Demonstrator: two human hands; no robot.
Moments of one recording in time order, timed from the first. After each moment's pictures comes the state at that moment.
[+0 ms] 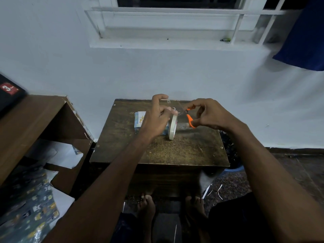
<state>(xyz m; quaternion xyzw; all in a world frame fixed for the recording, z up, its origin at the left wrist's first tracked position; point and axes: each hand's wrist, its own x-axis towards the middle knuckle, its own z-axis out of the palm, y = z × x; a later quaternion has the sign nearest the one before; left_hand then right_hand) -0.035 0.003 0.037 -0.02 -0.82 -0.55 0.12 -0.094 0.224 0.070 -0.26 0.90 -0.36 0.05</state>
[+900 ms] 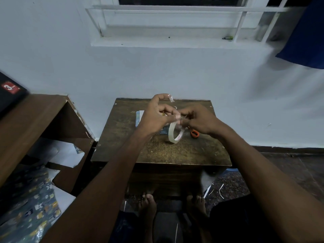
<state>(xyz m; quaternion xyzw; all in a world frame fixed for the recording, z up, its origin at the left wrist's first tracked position) -0.034 -0.005 0.040 -0.05 -0.74 -0.66 0.07 -0.077 0.190 0.056 -0.32 0.84 -0.42 0.11</state>
